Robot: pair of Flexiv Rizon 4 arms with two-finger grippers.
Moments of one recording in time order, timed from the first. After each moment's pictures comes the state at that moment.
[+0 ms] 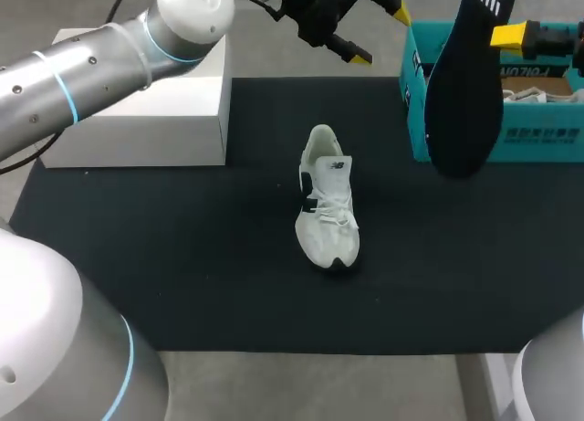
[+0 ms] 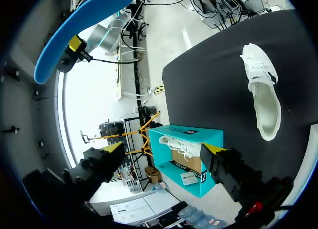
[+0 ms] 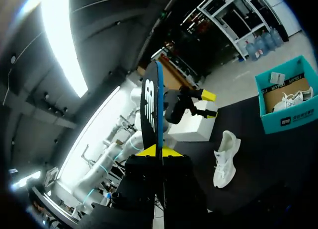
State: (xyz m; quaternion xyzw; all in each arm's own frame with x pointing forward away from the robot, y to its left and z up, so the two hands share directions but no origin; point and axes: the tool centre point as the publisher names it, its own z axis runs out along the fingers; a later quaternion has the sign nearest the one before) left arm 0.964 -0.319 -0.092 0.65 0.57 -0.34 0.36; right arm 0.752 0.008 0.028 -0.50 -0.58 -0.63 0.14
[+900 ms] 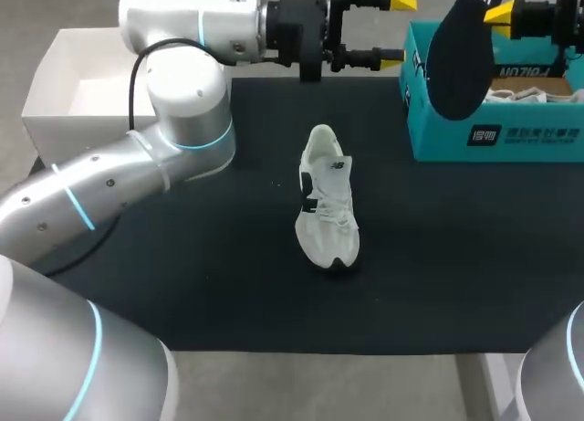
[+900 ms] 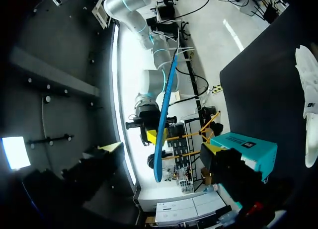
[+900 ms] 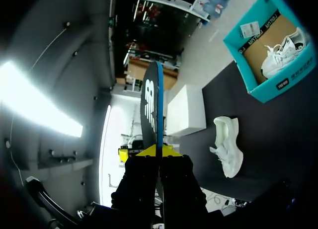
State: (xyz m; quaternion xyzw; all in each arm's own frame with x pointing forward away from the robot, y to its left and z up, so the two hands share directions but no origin) left arm 0.880 -0.325 -0.029 0.56 0.42 -0.49 0.52; right arm 0.875 -0.018 -0.021 -0.62 -0.48 -0.55 0.30
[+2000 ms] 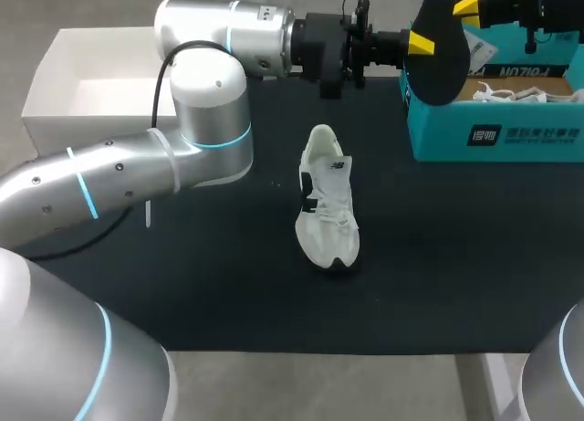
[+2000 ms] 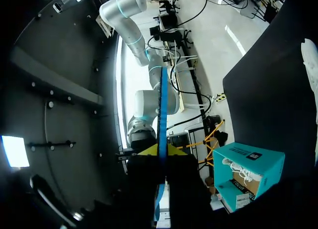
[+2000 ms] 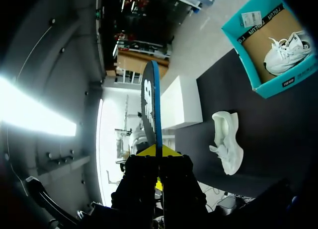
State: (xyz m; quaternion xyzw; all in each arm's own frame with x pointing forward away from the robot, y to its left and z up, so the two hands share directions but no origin) left arm 0.867 -0.358 -0.053 0.57 0.39 -0.52 0.50; right arm 0.908 0.011 -0.028 -0.63 -0.50 -0.50 0.32
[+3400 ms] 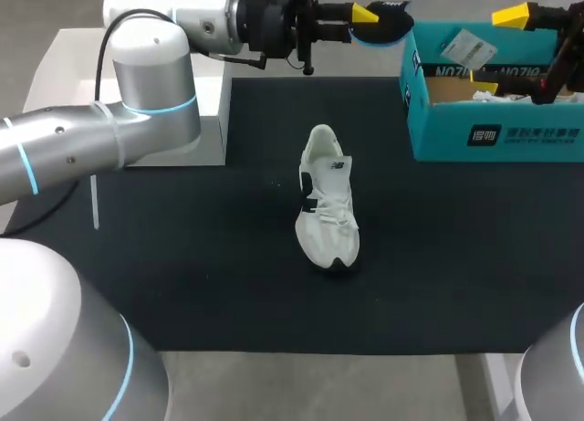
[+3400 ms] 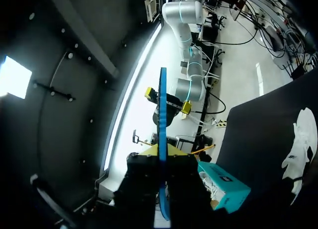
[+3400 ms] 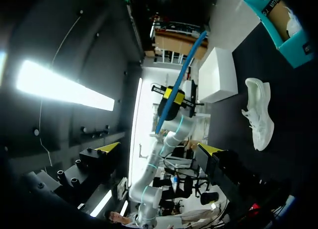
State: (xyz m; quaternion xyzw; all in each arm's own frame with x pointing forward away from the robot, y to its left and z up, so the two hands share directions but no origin) left arm 0.901 -0.282 -0.034 0.44 0.51 -0.64 0.37; right arm 0.788 0.003 -0.008 -0.49 -0.49 -0.57 0.45
